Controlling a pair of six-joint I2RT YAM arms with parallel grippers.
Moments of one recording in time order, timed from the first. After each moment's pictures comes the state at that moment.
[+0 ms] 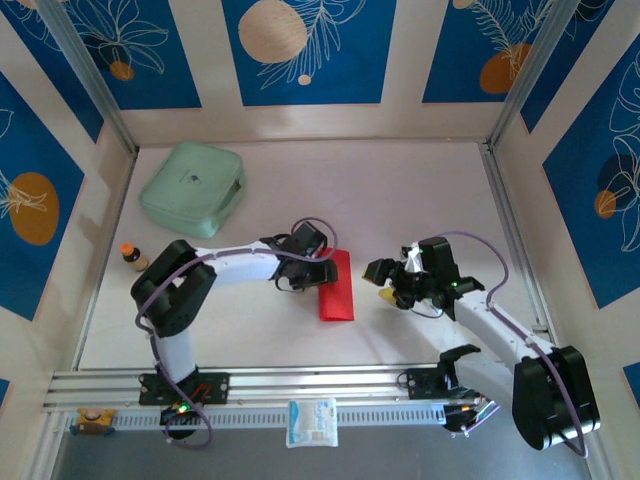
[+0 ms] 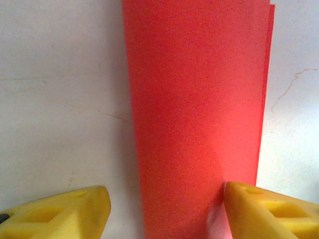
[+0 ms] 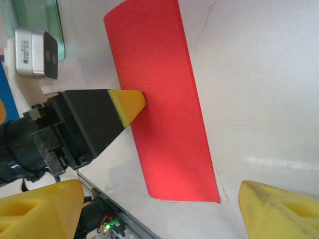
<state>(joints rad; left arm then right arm) -0.81 1.83 1.08 -0.35 0.16 -0.86 0.28 1.02 0.43 -0.28 -0.64 0.91</state>
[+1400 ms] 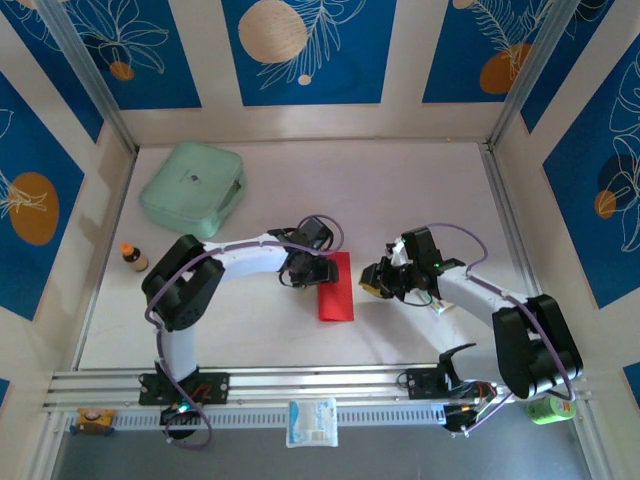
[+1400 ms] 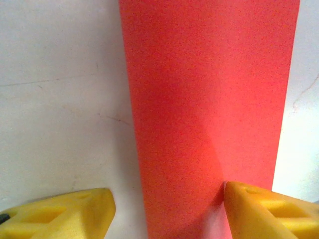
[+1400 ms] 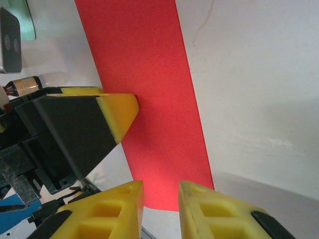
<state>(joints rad) -0.81 1.90 1.19 -0.50 0.16 -0.80 0.33 1.29 0.54 -0.26 -0.66 0.85</state>
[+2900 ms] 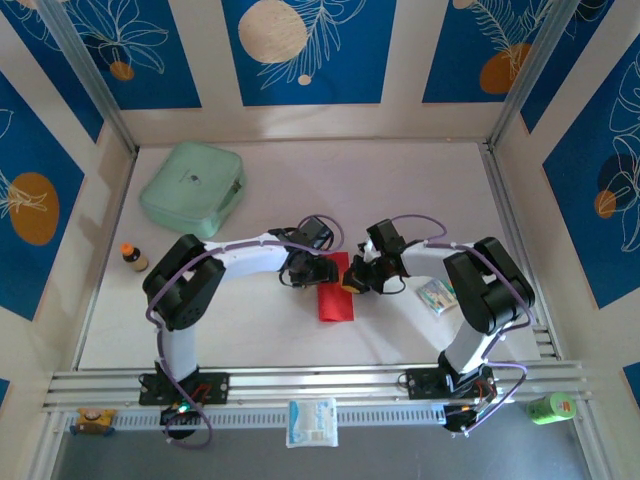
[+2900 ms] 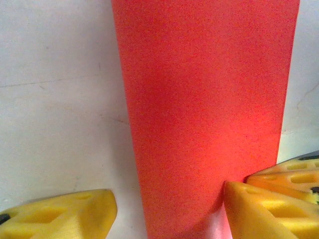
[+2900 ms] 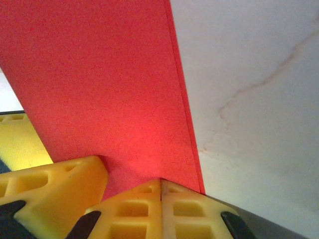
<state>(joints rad) -0.81 1.90 1.19 -0.50 0.16 -0.80 0.46 1.69 0.75 -0.23 -0.61 0.79</state>
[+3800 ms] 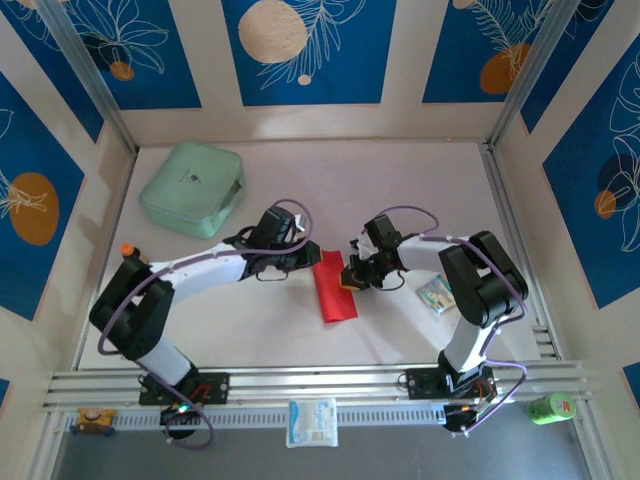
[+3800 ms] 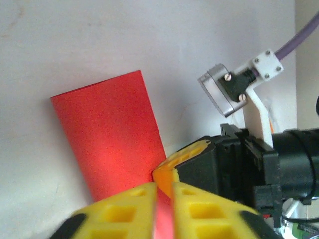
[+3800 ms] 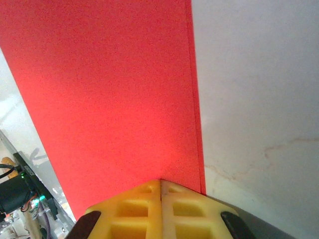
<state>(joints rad) -0.68 1.61 0.92 -0.10 0.36 -0.82 0.45 1.75 0.82 -0.30 -0.64 0.55</state>
